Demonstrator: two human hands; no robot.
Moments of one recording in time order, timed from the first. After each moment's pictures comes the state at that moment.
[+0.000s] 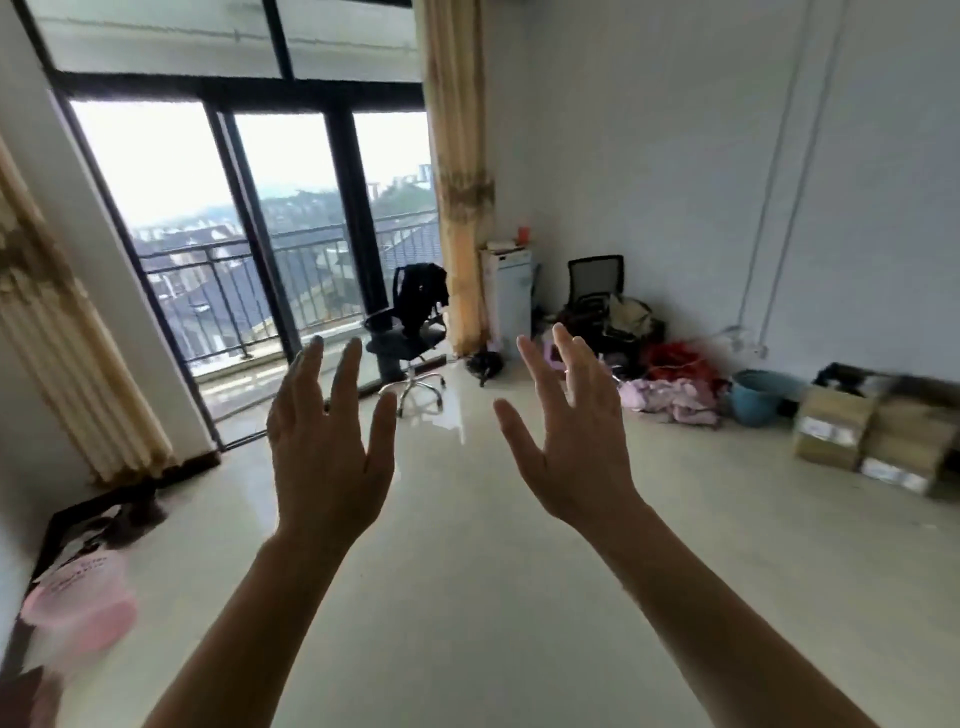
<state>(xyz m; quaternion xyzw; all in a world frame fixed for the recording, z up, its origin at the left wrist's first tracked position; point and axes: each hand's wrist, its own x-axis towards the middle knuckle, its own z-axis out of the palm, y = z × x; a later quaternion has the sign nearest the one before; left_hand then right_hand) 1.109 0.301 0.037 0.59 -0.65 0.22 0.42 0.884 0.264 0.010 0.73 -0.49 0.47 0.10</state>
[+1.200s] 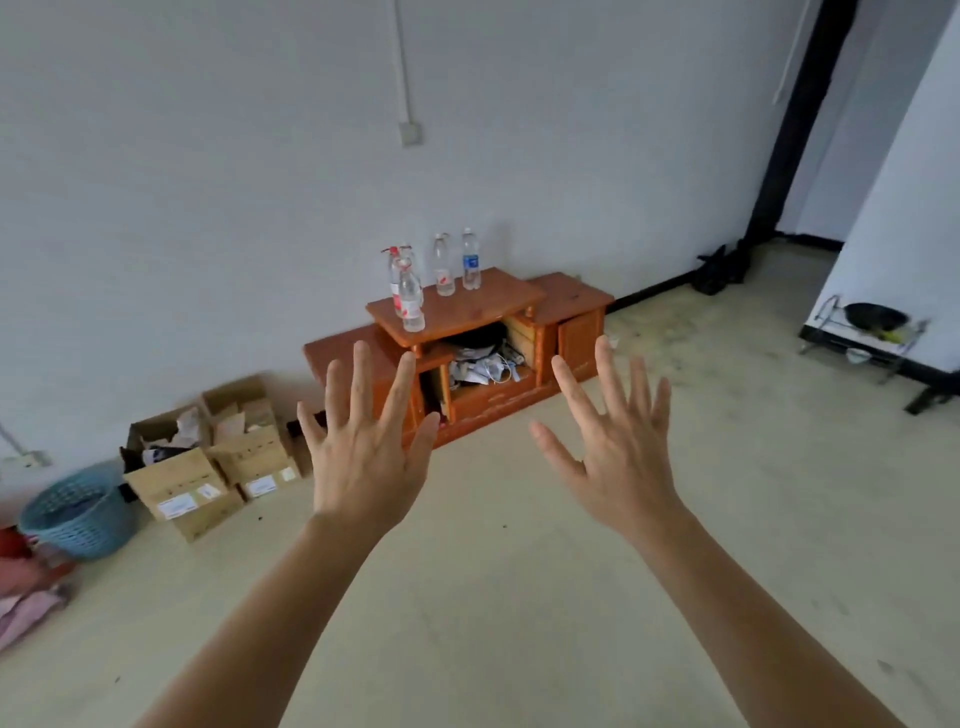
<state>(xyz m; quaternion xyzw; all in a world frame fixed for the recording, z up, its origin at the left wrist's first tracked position) 0.060 0.020 -0.057 0.07 -0.97 -0.06 0.21 0.016 0.273 -0.079 0.15 -0.94 0.14 0.26</state>
